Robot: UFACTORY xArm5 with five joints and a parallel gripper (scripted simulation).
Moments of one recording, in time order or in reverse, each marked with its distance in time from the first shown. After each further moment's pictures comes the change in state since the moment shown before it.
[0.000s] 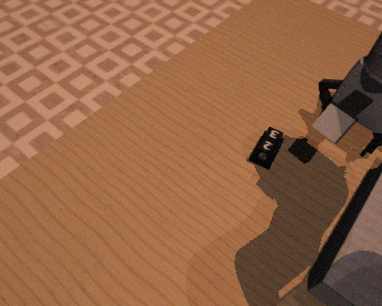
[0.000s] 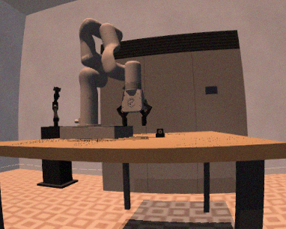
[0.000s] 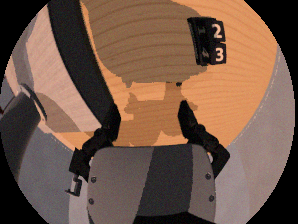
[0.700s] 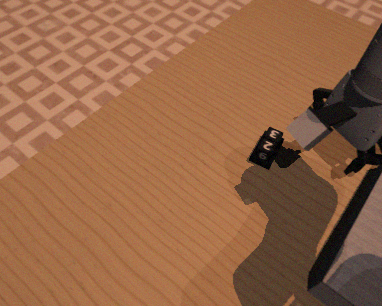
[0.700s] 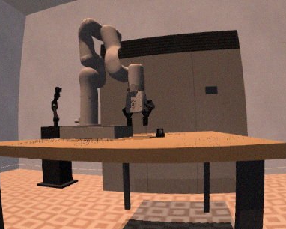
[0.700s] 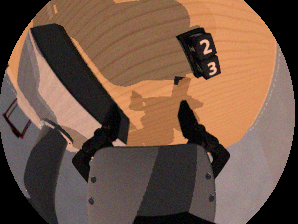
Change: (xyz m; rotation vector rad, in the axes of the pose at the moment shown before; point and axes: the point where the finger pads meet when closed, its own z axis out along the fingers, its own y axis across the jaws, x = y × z) arm 0.045 -0.004 -0.001 0.001 0.002 0.240
